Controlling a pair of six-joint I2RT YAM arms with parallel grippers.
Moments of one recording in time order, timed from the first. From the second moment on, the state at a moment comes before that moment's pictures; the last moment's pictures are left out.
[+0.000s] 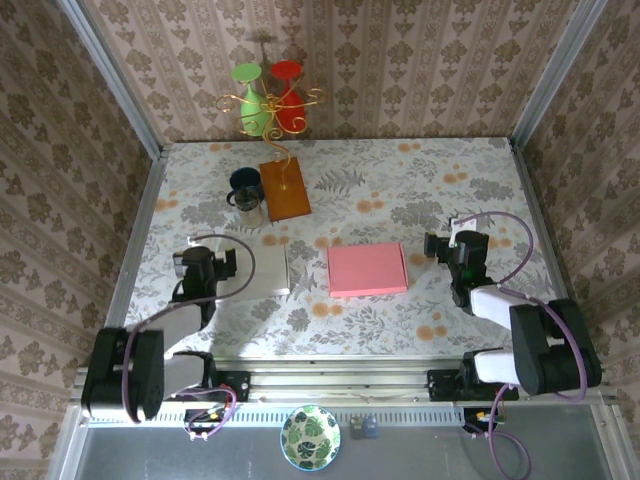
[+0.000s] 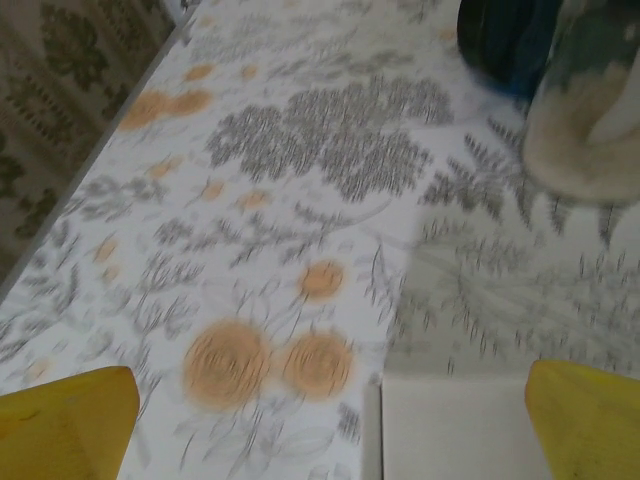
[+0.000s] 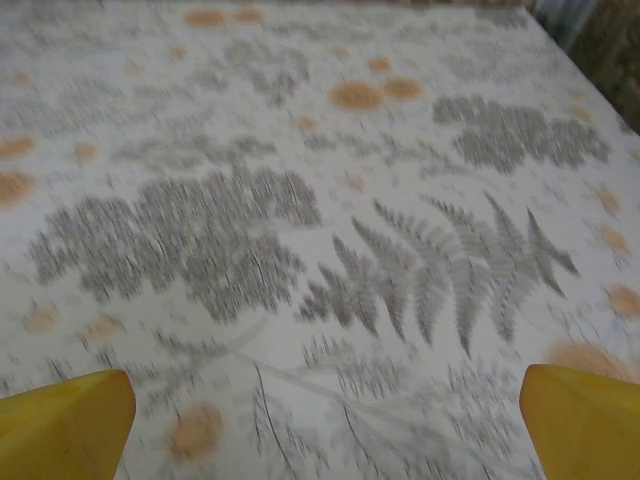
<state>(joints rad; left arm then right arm) -0.12 1.23 0.24 0.52 -0.25 0.04 0.05 1.33 0.33 0.58 0.22 0.02</state>
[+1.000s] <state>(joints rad) 0.00 1.57 0.36 0.89 -0.07 0.08 0.04 1.52 0.37 0.81 0.24 0.06</state>
